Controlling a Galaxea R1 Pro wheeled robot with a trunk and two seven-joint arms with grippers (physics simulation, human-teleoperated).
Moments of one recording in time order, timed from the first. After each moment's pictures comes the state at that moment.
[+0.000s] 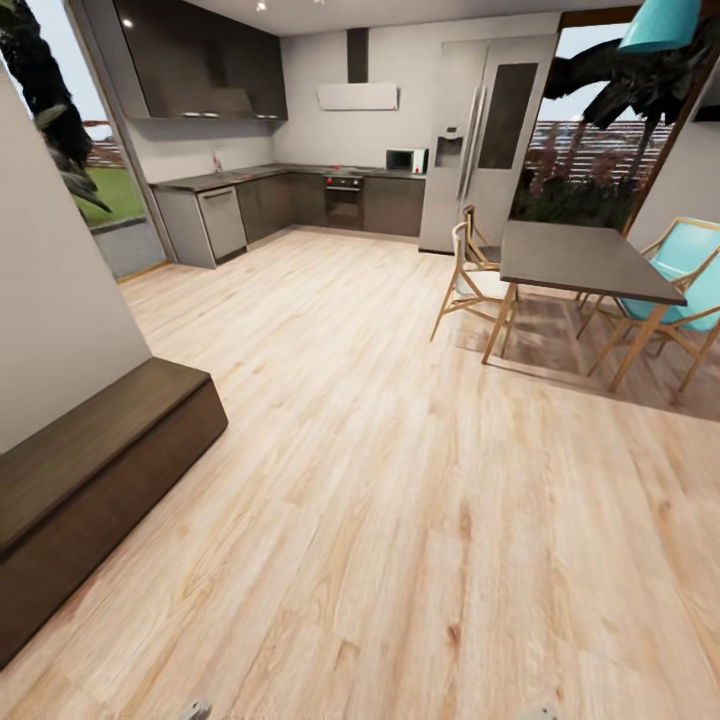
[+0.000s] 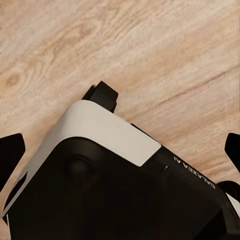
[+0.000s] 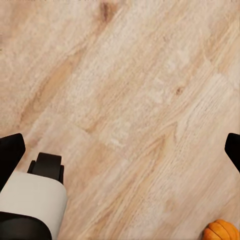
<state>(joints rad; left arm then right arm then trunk) -0.52 0.07 -0.28 0.05 0.94 0.21 0.09 -0.43 -0.02 0.22 0.06 0.13 -0.21 -0.22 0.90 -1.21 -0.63</state>
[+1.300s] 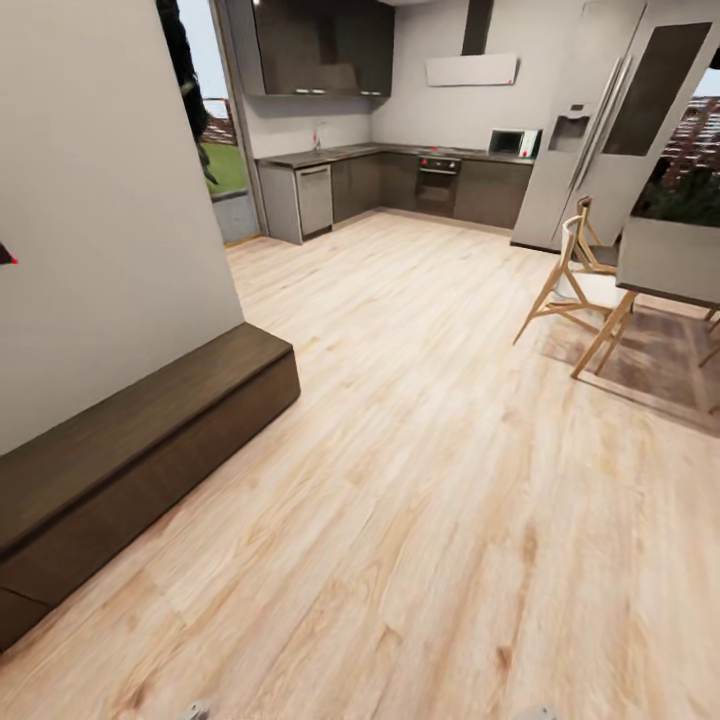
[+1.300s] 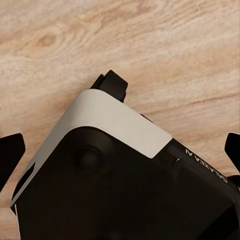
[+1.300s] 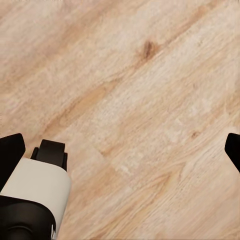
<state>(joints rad) -0.52 0.07 -0.28 0.05 0.94 0.21 0.09 -0.43 -0.02 0.22 0.06 0.13 -0.21 -0.22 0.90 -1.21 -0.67</state>
